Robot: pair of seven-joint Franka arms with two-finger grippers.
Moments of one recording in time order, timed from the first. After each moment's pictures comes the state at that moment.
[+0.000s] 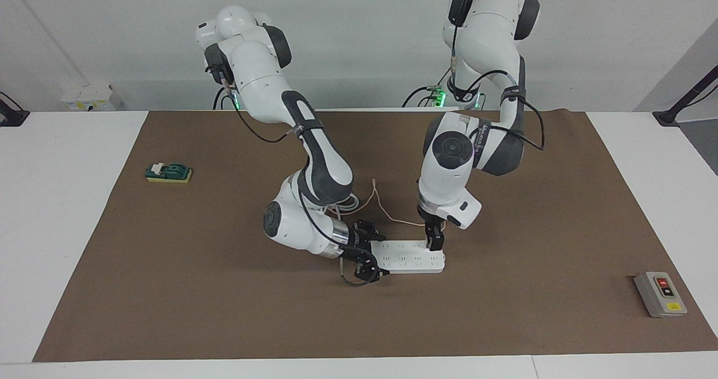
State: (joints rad) left arm -0.41 0.59 -0.04 -1.35 0.06 1.89 -2.01; right arm 0.35 0.95 0.07 -1.12 0.88 2.18 1.44
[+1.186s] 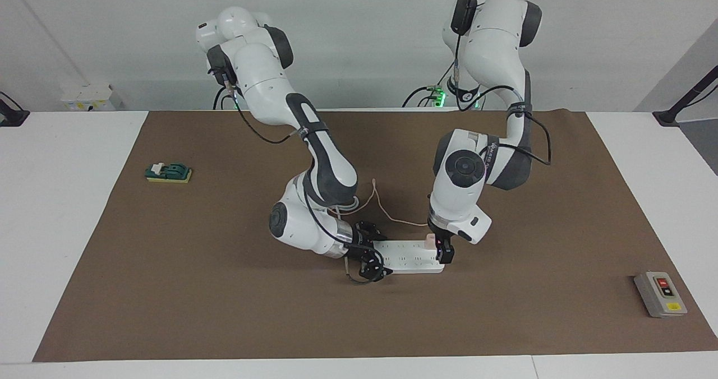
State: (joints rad) left arm -0.39 0.65 -0.04 -1.35 0.06 1.97 -1.96; right arm 0.36 0.96 0.07 -1.13 0.88 2.20 1.37
